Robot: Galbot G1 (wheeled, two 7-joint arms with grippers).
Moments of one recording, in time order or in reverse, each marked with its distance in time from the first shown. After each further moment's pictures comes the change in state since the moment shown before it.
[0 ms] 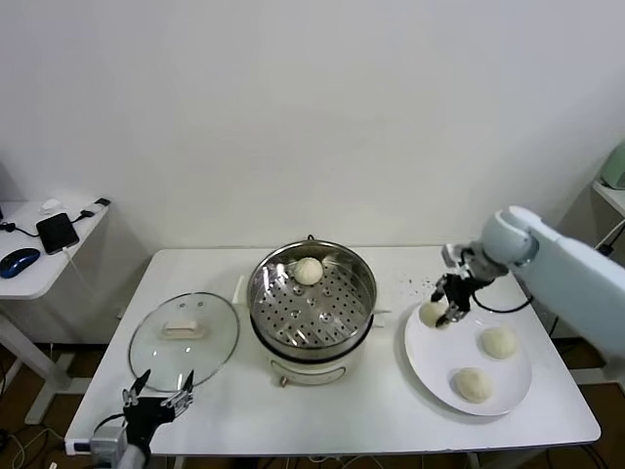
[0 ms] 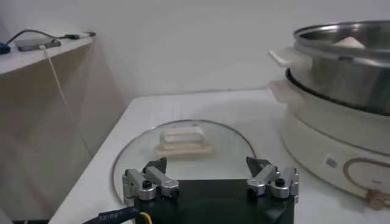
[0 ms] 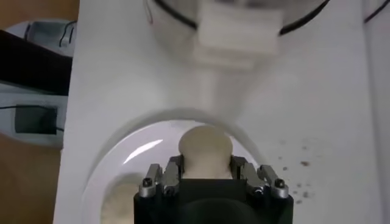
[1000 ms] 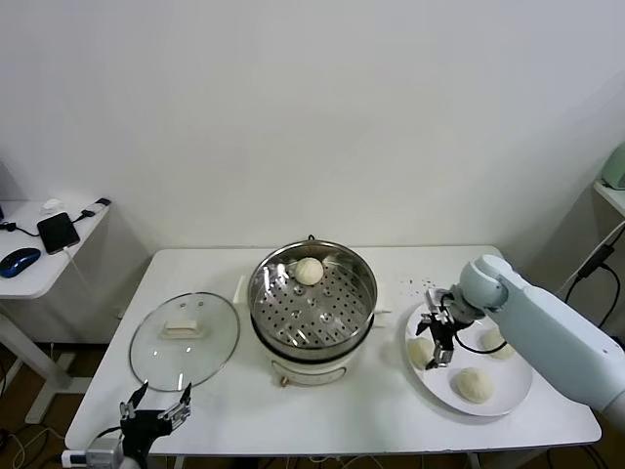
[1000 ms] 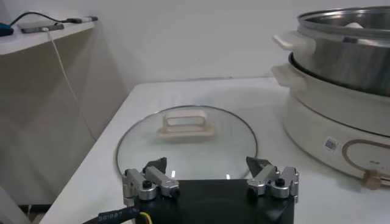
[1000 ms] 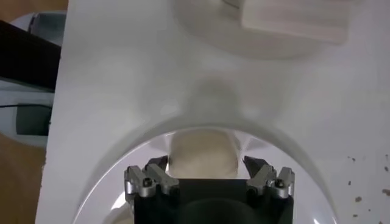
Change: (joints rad) left arm 0.048 0.013 0.003 0.011 -0.031 -0.002 -0.012; right arm -0.632 0.099 0.480 -0.064 -0.377 0.096 0.044
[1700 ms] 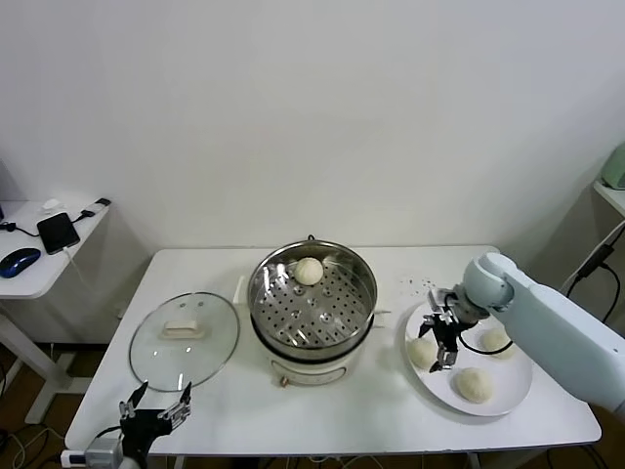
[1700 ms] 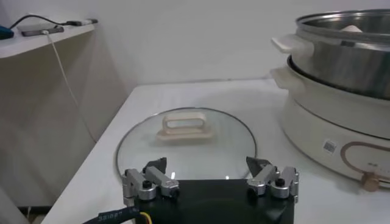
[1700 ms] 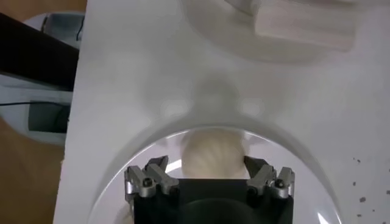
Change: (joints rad) left arm 0.004 0.000 0.000 -0.007 -0.001 0.000 0.000; right arm 0.012 -0.027 -0.018 0.036 0.018 -0.004 -0.014
